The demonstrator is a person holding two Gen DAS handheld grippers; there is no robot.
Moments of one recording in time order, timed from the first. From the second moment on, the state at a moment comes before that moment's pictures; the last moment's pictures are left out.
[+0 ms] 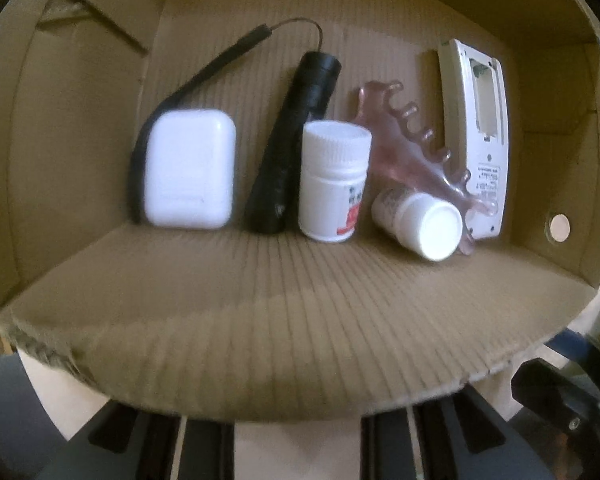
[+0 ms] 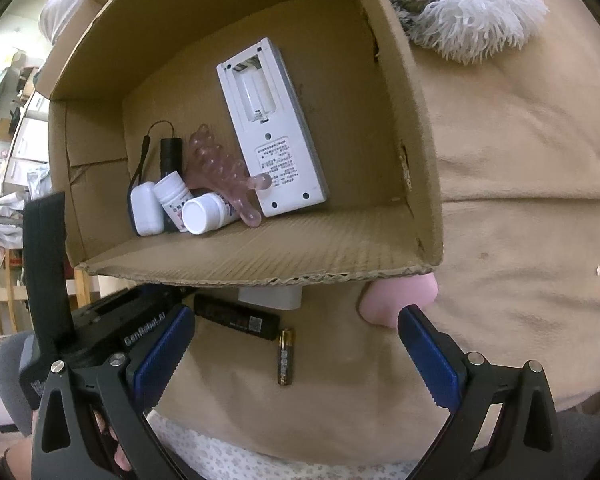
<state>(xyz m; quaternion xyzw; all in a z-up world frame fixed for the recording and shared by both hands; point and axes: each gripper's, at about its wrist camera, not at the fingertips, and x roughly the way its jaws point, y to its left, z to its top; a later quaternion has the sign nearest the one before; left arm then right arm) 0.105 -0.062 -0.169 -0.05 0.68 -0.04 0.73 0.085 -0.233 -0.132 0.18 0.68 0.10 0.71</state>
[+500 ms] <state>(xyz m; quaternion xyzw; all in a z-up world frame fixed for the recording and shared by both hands) 0.056 0.000 -0.134 -0.04 0.67 -0.01 0.74 0.098 -0.188 -0.148 0.13 0.69 0.13 0.70</state>
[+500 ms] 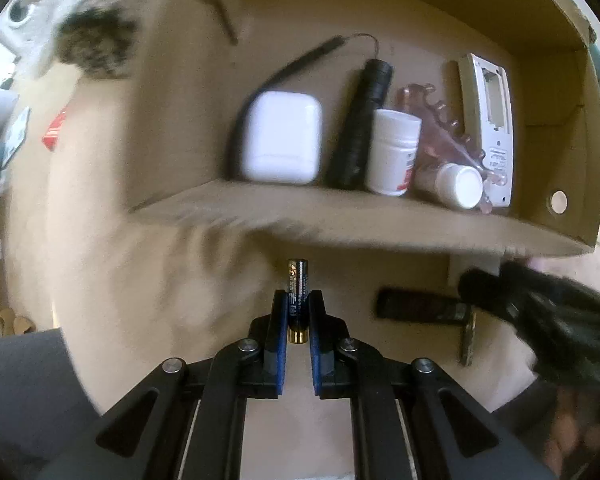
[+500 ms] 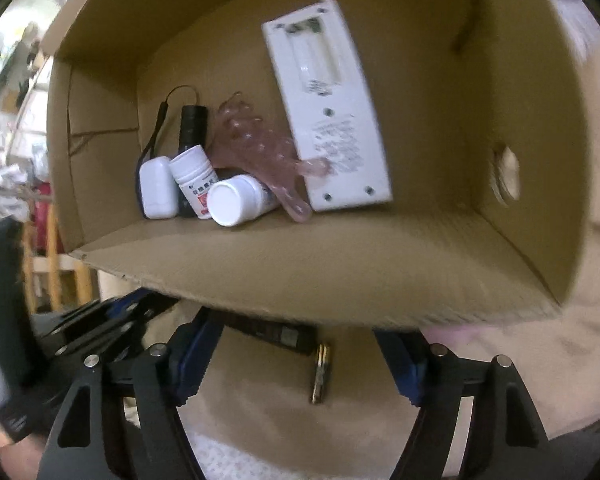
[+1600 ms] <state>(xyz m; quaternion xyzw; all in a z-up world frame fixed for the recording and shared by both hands) 0.052 -0.005 -0.129 -0.02 0.64 0.03 0.77 0.062 -0.156 -0.133 0.00 0.65 0.08 0.76</state>
